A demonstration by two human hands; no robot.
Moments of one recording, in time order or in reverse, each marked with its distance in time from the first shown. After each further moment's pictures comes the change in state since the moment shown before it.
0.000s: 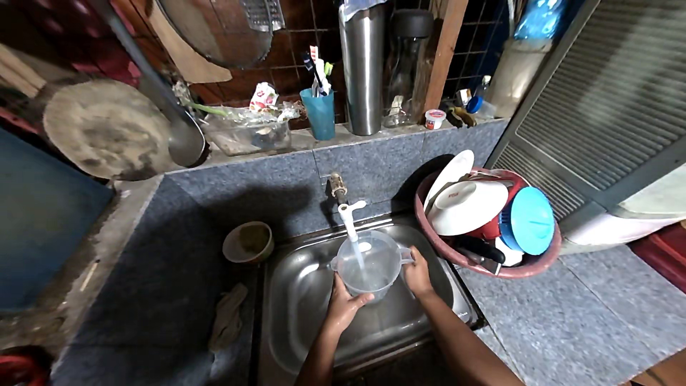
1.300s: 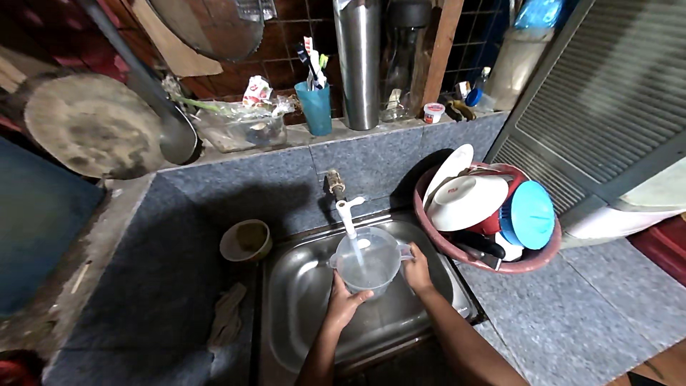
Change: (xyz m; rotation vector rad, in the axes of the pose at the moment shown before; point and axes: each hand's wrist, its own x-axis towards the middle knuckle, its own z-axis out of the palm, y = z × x) left_hand -0.001 0.000 0.001 -0.007 -0.004 -0.008; right_hand 0.000 0.003 0.001 0.018 0.004 0.009
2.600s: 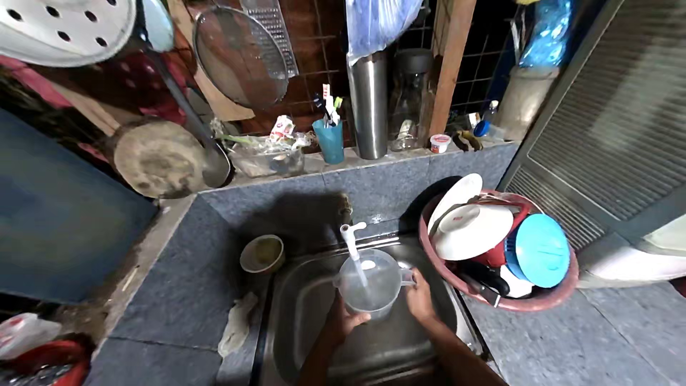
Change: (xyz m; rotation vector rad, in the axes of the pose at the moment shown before) left_hand 0.000 0.021 -0.009 0.223 -0.031 -0.064; right_hand 0.003 -0.002 -0.009 0.017 -0.109 0.036
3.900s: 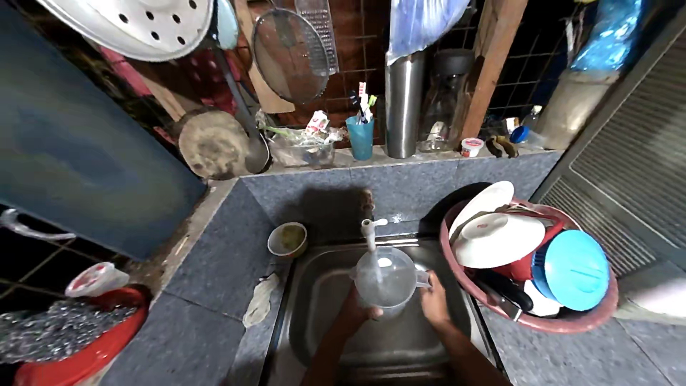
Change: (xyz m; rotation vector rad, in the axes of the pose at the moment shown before) left_hand -0.012 0.002 -0.002 -0.138 -0.001 0.104; right_hand -0.003 0.001 -0.001 0.018 -0.019 -0.055
